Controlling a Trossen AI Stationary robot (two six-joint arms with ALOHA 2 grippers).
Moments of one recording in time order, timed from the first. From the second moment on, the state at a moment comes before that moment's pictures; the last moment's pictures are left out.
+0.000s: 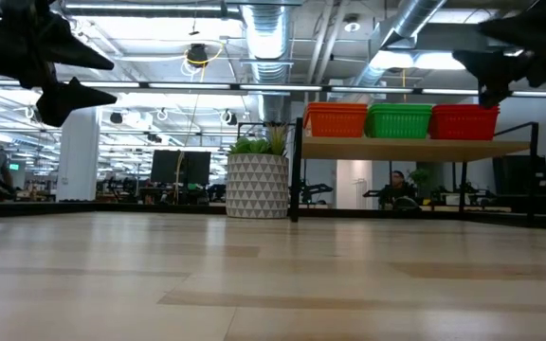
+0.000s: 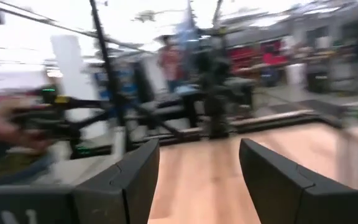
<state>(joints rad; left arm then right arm) -0.13 0.00 0.21 -0.39 -0.38 -0.59 0.24 0.01 0.01 0.20 0.17 0.18</state>
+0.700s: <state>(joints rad) -0.13 0.00 0.21 -0.46 -0.46 -0.52 -0.04 0.01 0.01 0.02 0.00 0.21</state>
